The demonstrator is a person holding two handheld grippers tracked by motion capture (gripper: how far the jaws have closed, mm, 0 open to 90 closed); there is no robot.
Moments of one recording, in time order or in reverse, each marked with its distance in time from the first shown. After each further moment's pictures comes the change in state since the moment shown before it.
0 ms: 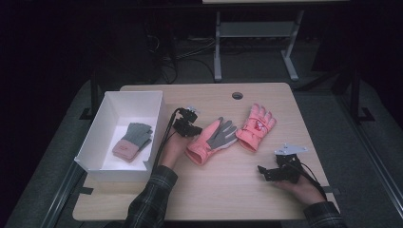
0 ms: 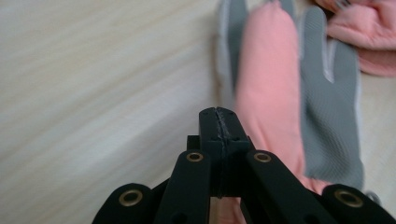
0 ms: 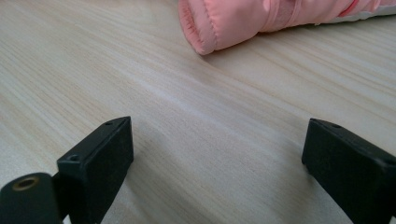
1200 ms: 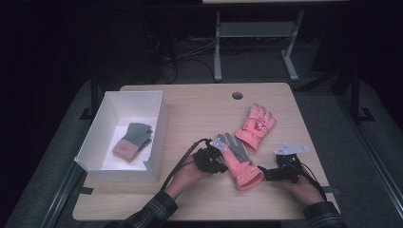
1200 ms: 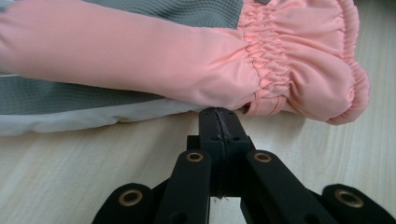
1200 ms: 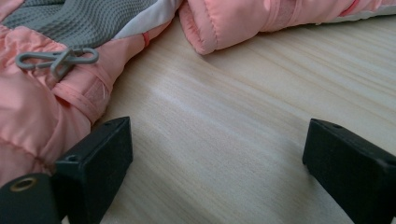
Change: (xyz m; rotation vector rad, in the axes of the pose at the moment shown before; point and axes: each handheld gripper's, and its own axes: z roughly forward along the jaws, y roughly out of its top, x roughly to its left) left arm -0.103 -0.043 -0.001 0.076 -0.332 0.298; right arm 0.000 0.000 0.000 0.004 0.003 -0.002
